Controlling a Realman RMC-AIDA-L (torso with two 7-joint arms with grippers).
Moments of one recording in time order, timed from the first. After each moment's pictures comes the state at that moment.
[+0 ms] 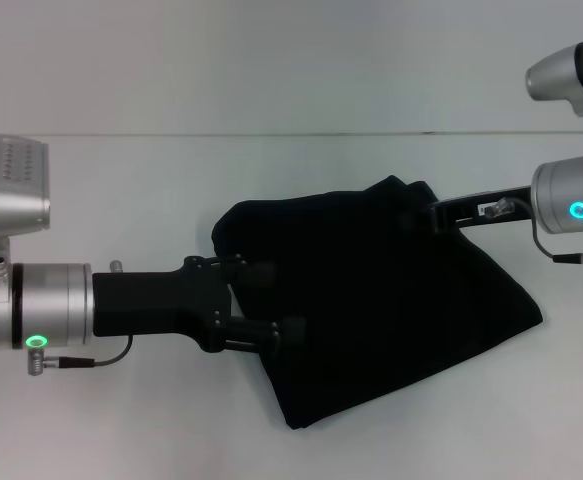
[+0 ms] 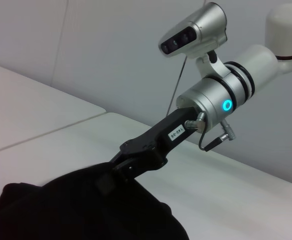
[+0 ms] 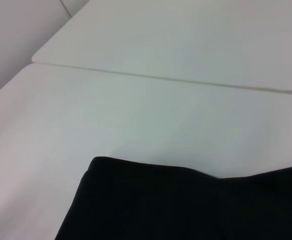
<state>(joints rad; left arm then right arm) -0.63 -2.12 0.57 0.61 2.14 1.62 -1.39 0.83 2.04 -0.90 -0.58 -2.22 -1.08 2.15</state>
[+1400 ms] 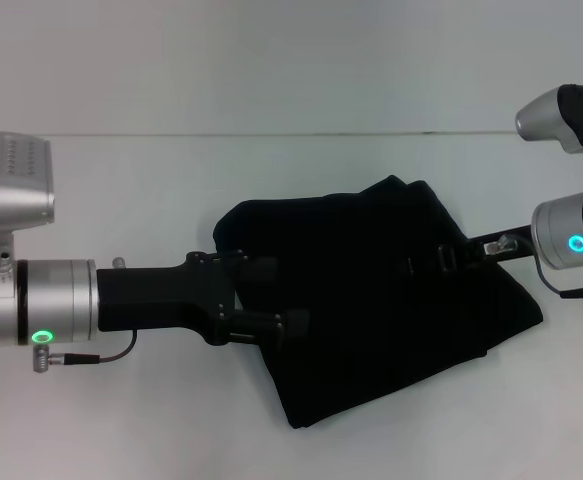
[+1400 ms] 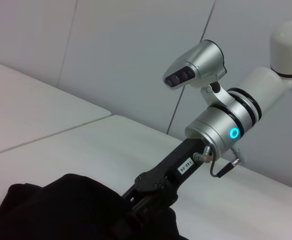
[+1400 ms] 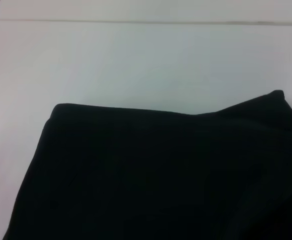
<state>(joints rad) -0.64 -2.12 0.56 0.60 2.14 1.60 -1.41 0.85 2.02 -0.91 -0.46 -2.31 -1.03 2.22</state>
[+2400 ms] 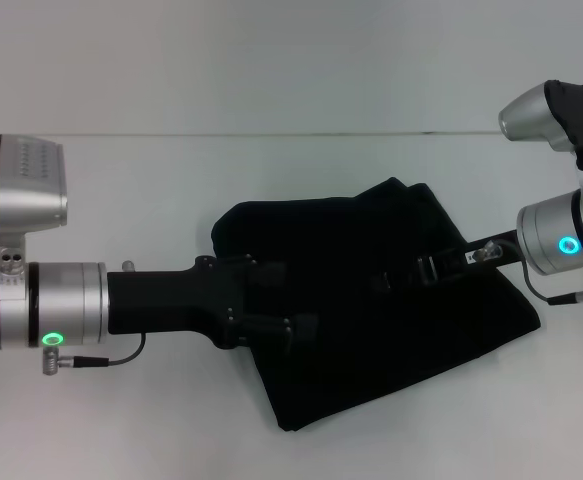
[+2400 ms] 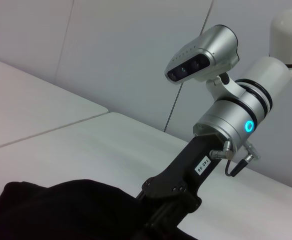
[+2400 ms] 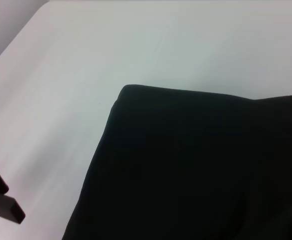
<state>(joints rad) -0.65 -2.13 0.56 0.59 2.15 1.59 -1.41 0.87 2.03 -0.91 -0.49 -2.30 -1.18 2.23</state>
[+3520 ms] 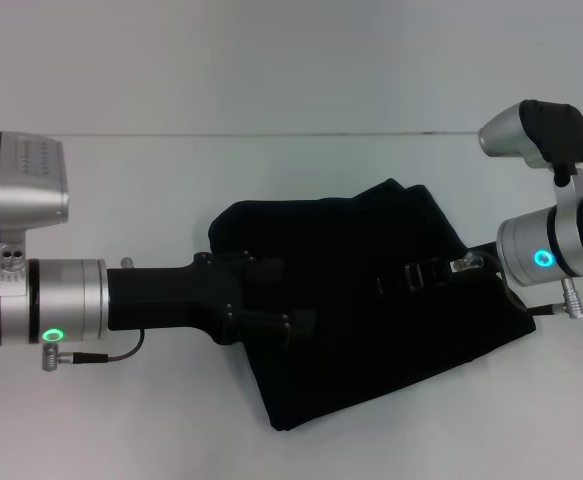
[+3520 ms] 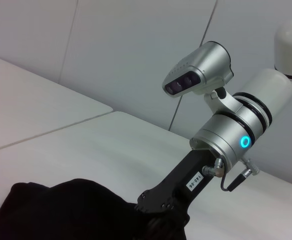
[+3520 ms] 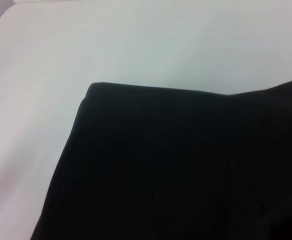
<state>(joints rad) -0.65 -2.13 0.56 0.59 2.15 1.58 -1.41 0.89 2.05 -0.92 -0.41 -2.31 -1.04 2.24</state>
